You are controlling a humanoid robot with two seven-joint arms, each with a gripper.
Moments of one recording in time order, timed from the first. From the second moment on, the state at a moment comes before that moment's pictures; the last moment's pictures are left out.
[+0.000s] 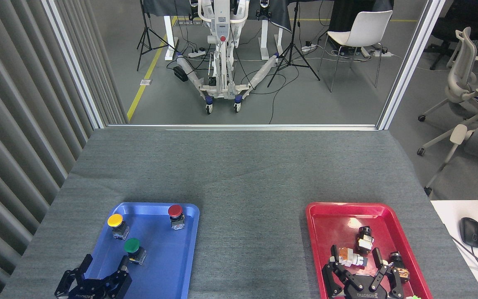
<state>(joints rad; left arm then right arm) 0.09 0.21 0.09 -1.36 -1.27 -0.26 0.20 0.22 -0.02 0.07 -1.66 1.41 0.10 -0.19</state>
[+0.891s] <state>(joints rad) -0.10 0.19 -0.01 -1.06 -1.30 -0.25 0.24 0.24 0.02 0.07 -1.66 1.46 -0.01 -0.18</state>
